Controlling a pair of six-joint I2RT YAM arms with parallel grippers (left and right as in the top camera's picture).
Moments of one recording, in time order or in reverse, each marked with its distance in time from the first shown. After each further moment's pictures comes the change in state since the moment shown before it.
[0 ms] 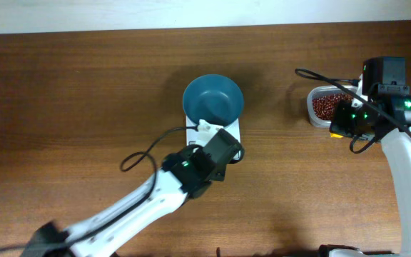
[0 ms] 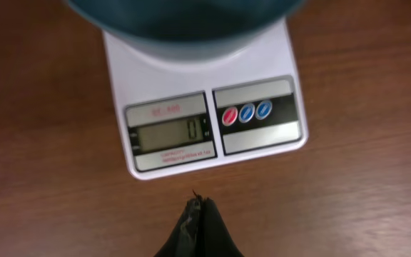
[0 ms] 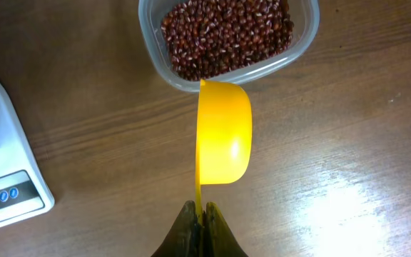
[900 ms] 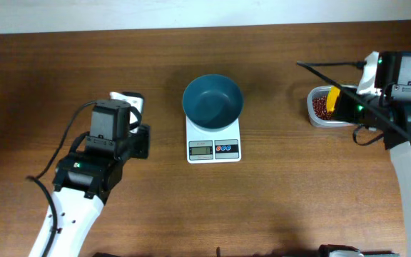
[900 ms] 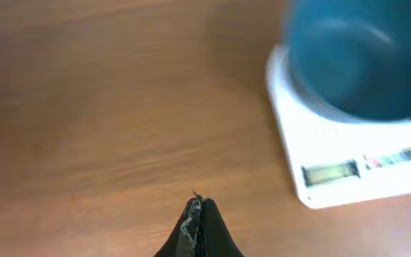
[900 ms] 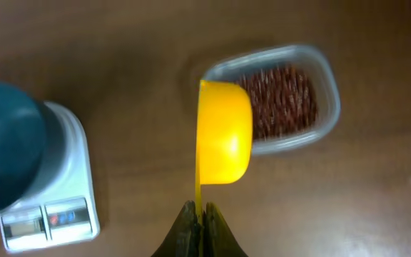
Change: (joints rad) left arm 0.588 -0.346 0.000 -0.114 0.249 0.578; right arm 0.000 -0.068 0.044 0.153 -0.102 -0.070
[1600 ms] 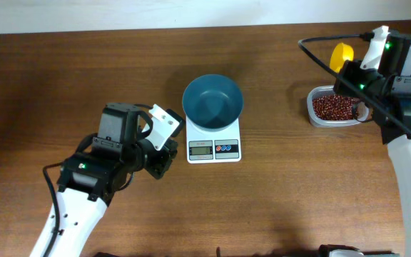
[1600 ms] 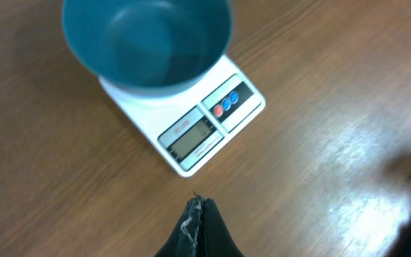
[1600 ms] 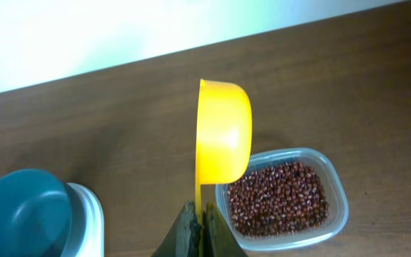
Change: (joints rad) left arm -0.053 0.000 0.020 -0.076 0.447 0.273; right arm 0.000 0.032 0.001 0.284 -0.011 -0.001
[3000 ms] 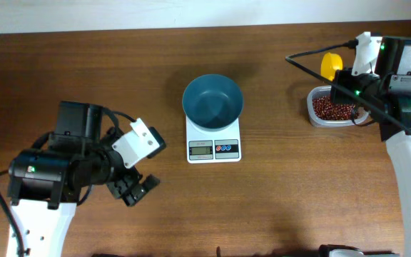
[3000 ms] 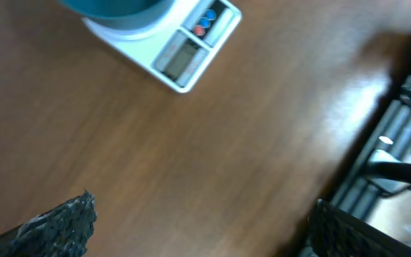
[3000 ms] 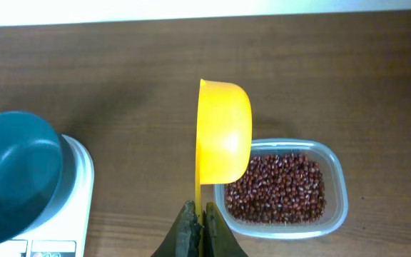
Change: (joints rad) left arm 0.163 -0.003 0.301 -0.579 0.001 0.455; right arm 0.000 0.019 0.000 -0.078 -0.064 -0.180
